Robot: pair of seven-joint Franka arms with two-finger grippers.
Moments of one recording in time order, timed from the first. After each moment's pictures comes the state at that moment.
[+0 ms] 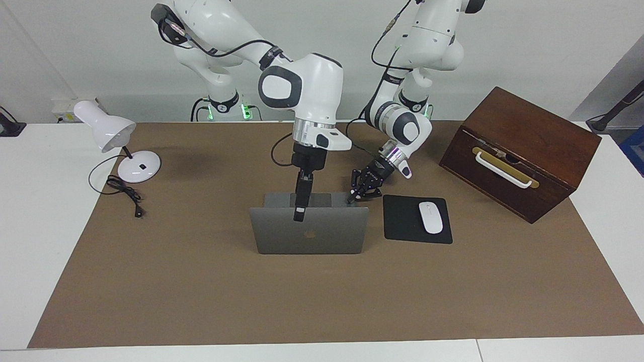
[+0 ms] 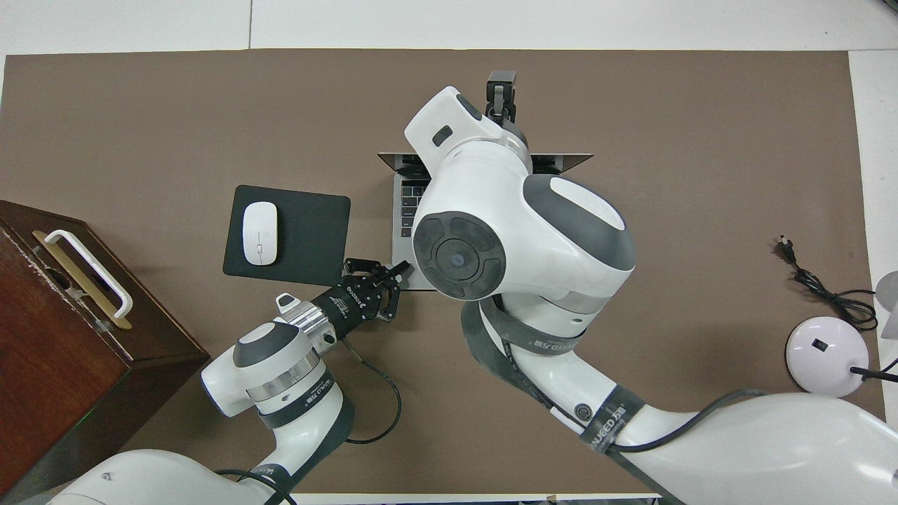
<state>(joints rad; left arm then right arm) -0.40 0.21 -0.13 -2.37 -2.43 2.55 -0.37 -0.02 0.44 0.76 -1.50 -1.01 2.06 -0.44</state>
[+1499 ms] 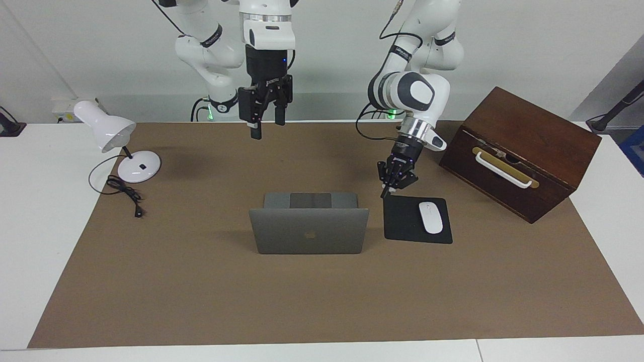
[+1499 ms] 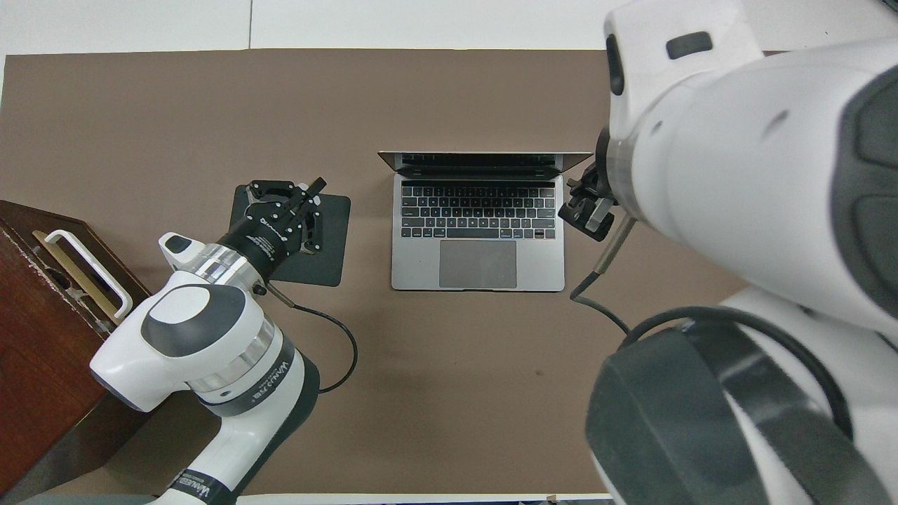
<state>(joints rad) -0.31 0.02 -0.16 -2.14 -2.15 3.05 -0.33 -0.22 0.13 0.78 -1.32 -0.32 1.72 -0.44</state>
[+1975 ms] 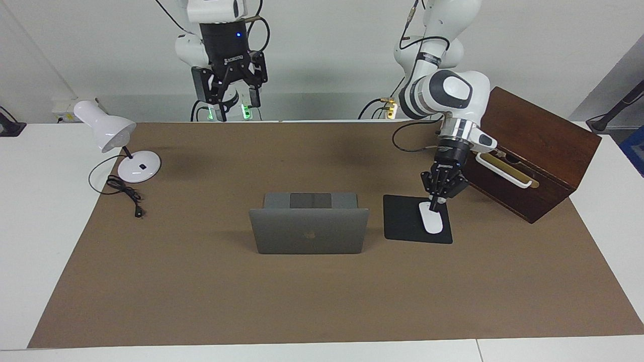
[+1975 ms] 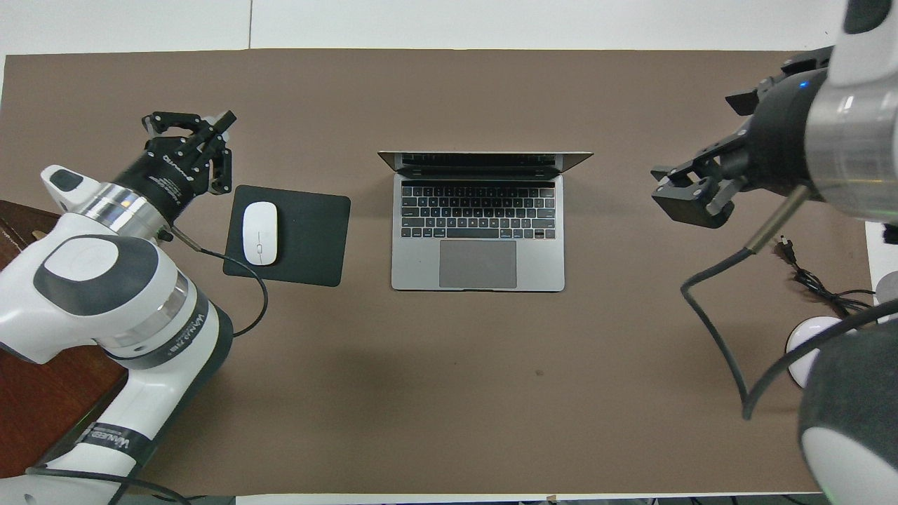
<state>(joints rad) -0.12 0.06 -0.15 -2.03 -1.78 3.00 -0.34 -0.21 0.03 0.55 -1.32 -0.07 1.67 -0.40</state>
